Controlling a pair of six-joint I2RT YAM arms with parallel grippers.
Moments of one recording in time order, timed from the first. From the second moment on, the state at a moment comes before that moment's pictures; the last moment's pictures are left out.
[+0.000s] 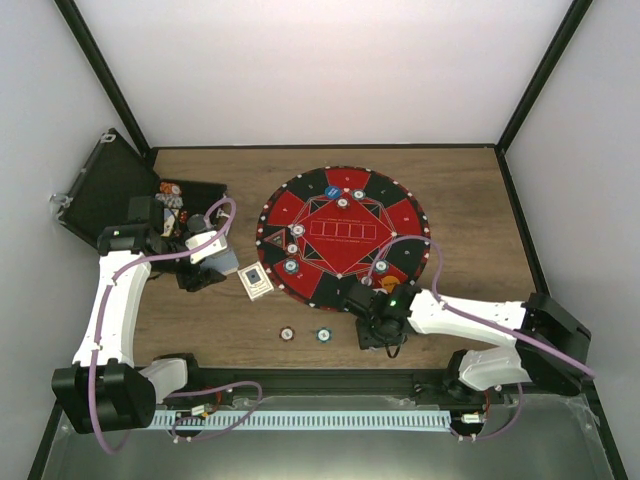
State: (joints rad) left arm 0.09 1.14 1.09 -1.24 0.58 1.21; right arm 1.07 1.29 0.70 -0.83 0.04 0.91
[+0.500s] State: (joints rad) left arm 0.09 1.14 1.09 -1.24 0.58 1.22; right arm 1.07 1.30 0.69 -0.81 0.04 0.92
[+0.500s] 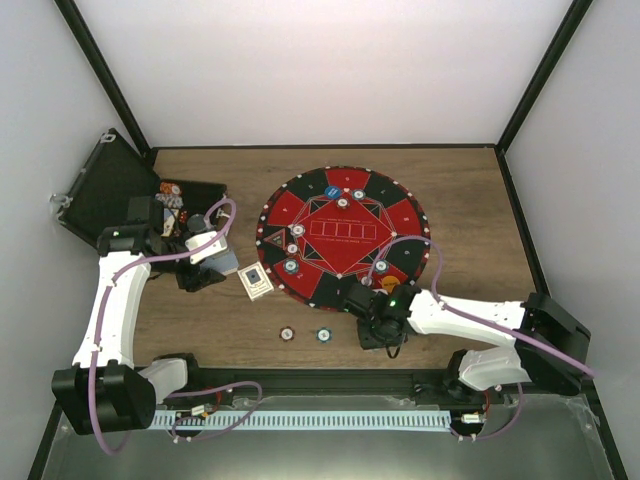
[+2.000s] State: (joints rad) left arm 0.09 1.13 1.09 -1.25 0.59 1.23; right arm 0.34 2.02 1.70 -0.85 0.08 0.41
